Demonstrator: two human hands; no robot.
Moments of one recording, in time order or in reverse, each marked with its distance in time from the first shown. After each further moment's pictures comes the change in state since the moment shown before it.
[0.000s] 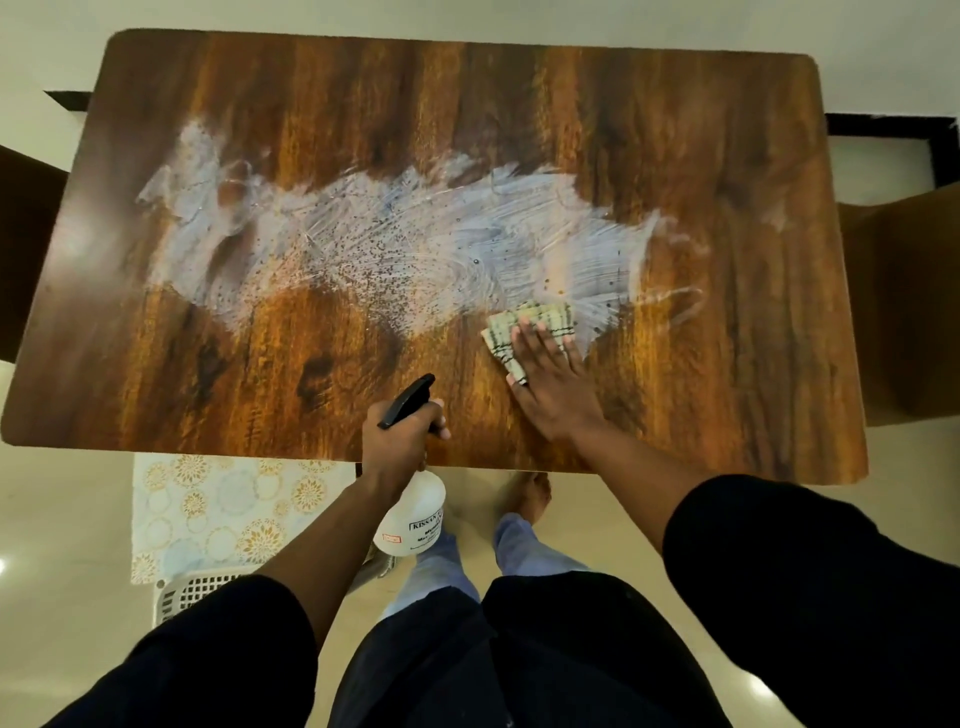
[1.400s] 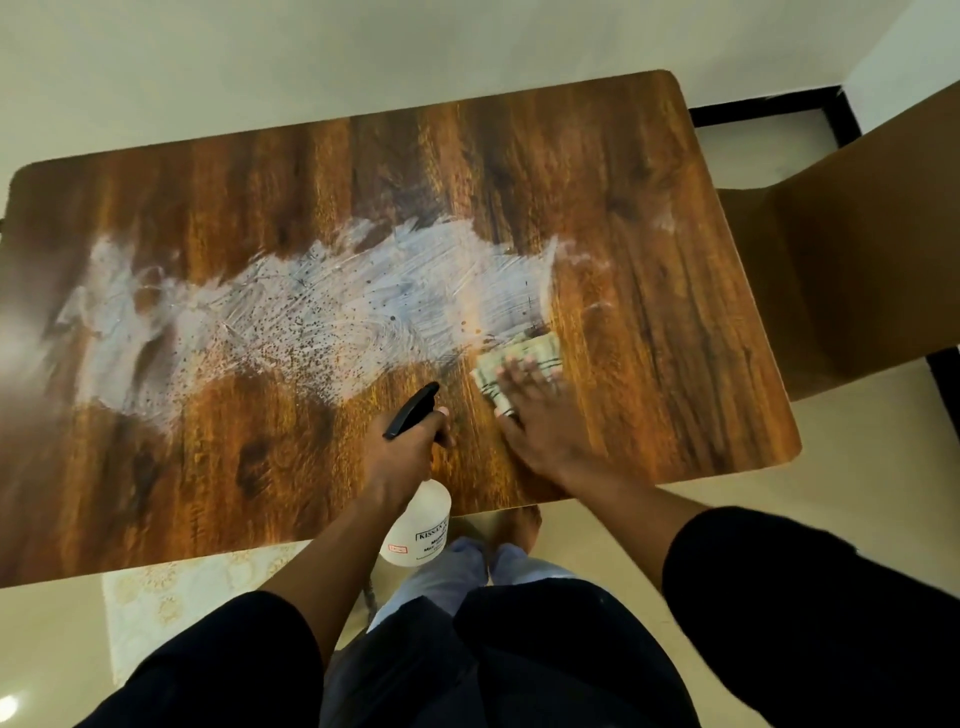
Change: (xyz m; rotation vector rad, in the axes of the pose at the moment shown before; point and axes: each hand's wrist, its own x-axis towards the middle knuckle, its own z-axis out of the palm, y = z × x) left_hand 0.005 0.057 0.094 0.146 -0.117 0.062; right_hand -0.039 0.058 -0.018 0.136 0.036 0.154
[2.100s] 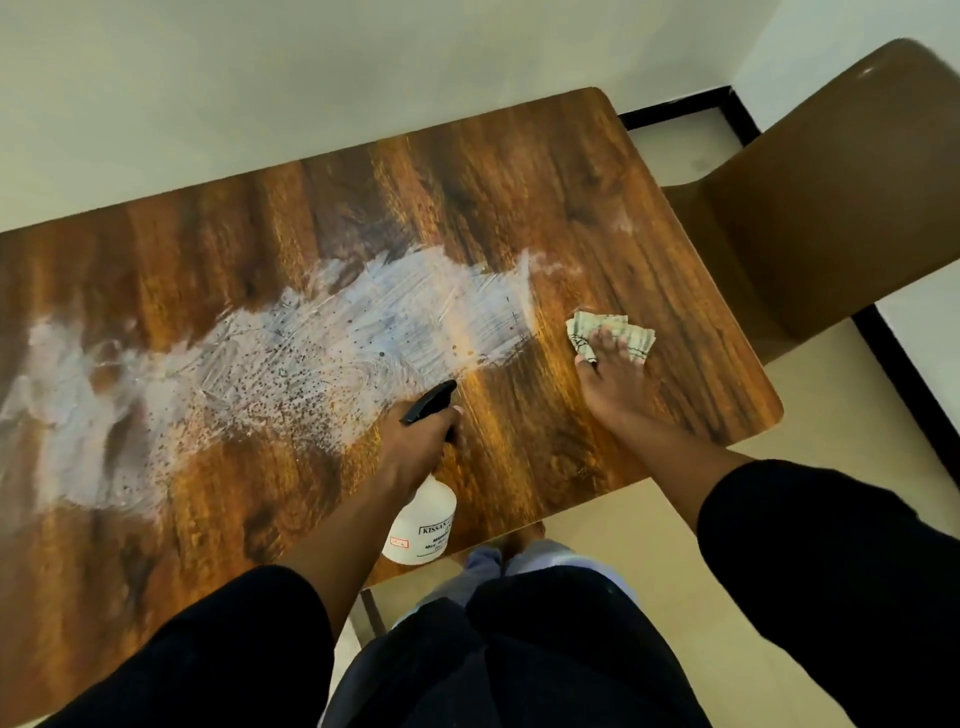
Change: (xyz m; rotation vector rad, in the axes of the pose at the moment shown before) left_hand 0.056 0.031 -0.015 0.125 -0.295 0.001; right_hand 0.018 0.061 -0.032 0.393 0.203 0.627
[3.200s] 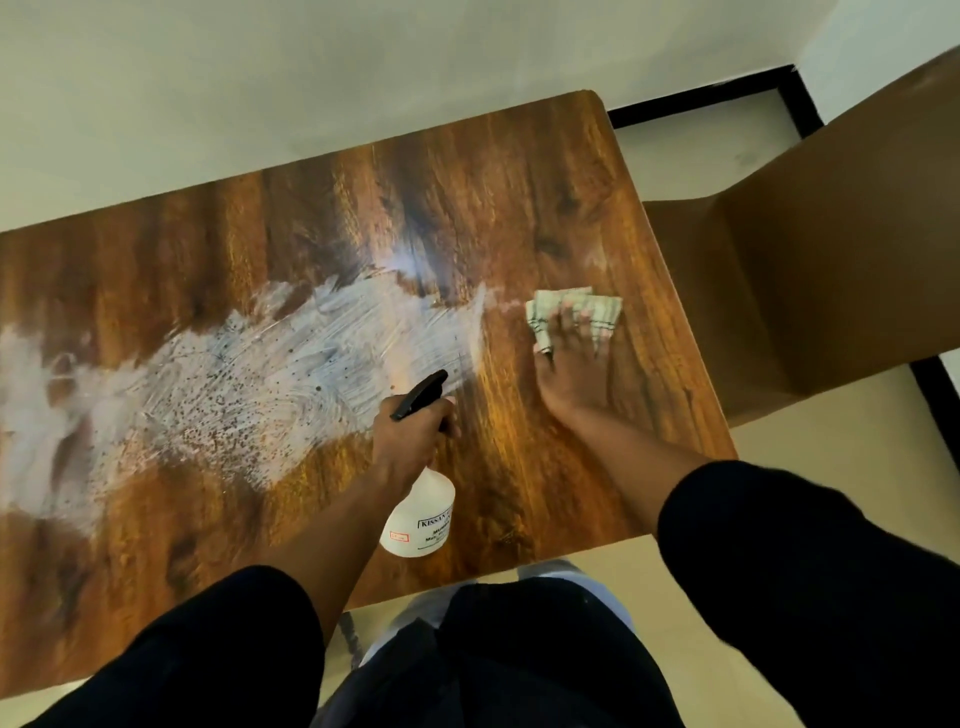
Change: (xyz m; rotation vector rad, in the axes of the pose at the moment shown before) left_hand 0.048 0.072 0.116 -0.054 0.164 -0.021; right_hand 0.110 0.008 -0.050 -0.189 0.001 -0.239
